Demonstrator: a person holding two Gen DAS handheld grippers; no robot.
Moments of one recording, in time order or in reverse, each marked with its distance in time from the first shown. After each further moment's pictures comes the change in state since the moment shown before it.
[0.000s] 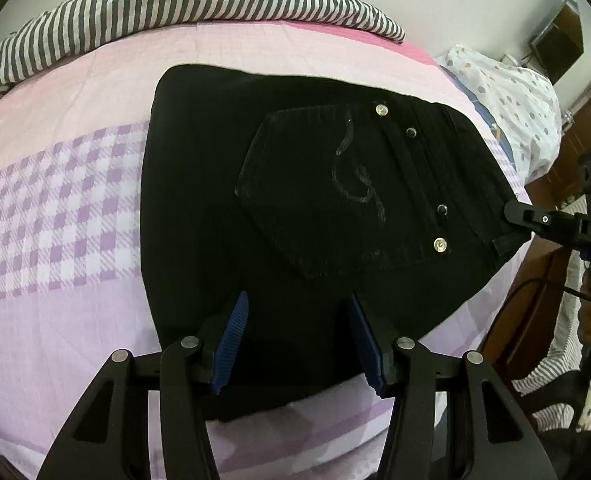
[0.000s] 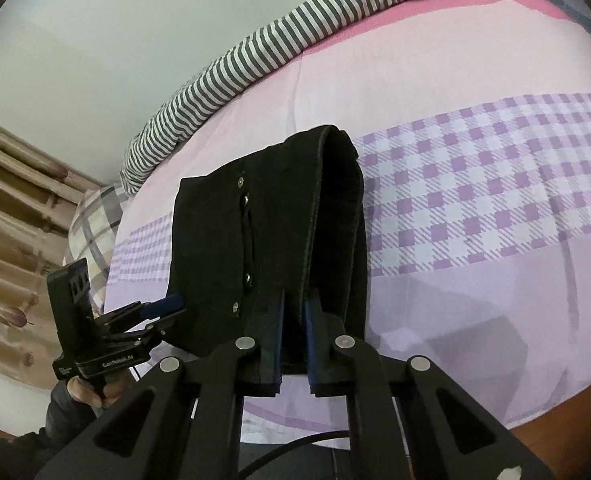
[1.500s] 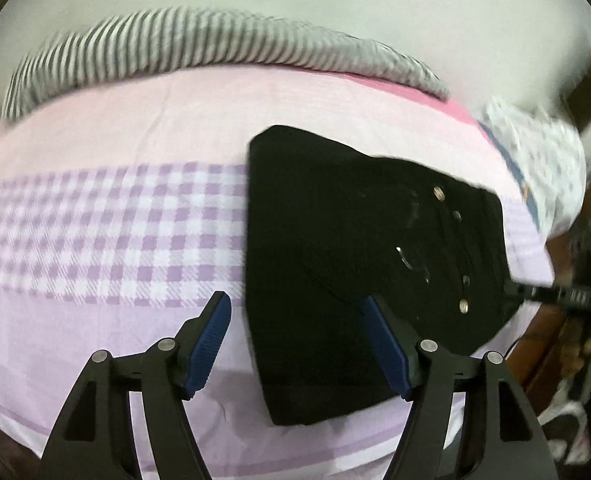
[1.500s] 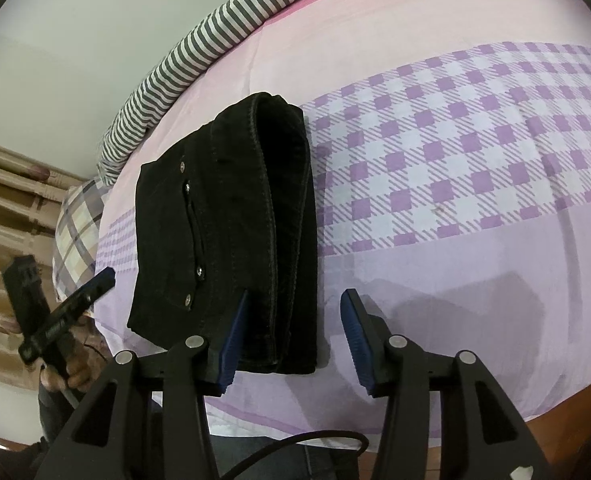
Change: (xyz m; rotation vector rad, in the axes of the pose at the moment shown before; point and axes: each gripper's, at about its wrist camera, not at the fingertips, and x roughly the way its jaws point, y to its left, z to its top) left arm -0.043 0.054 0.018 -0.168 -0.131 0.069; right arm 0.019 -0.042 0.006 0.052 0.102 -0.025
